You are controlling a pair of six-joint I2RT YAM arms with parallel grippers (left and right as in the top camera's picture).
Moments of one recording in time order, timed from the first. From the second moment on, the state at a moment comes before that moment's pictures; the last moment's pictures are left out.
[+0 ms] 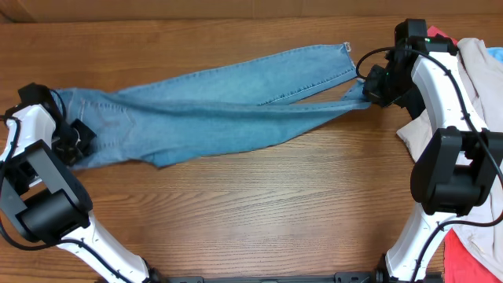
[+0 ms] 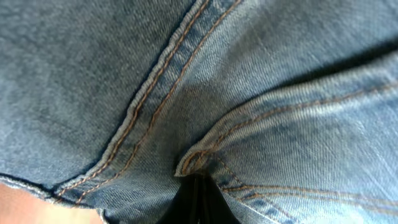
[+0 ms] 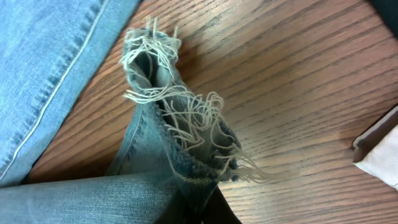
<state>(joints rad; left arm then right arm) 0.54 2.11 1.49 -0.93 -0.02 -0.35 -0.09 2.10 1.81 -1.14 -0.14 0.36</state>
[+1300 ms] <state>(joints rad) 0.57 1.78 1.27 -0.94 0.01 -0.41 0.00 2.11 2.09 -1.21 -0.12 0.31</state>
